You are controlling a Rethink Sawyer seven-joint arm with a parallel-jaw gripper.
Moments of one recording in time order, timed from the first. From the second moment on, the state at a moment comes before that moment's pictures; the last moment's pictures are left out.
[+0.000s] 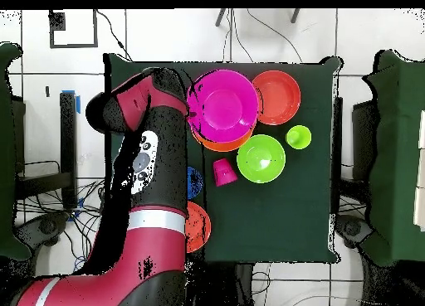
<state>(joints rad) 0.16 -0.35 -0.17 0.97 -0.46 0.99 1.95</state>
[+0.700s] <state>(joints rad) 0.16 -0.40 -0.17 0.97 -0.46 0.99 1.95</state>
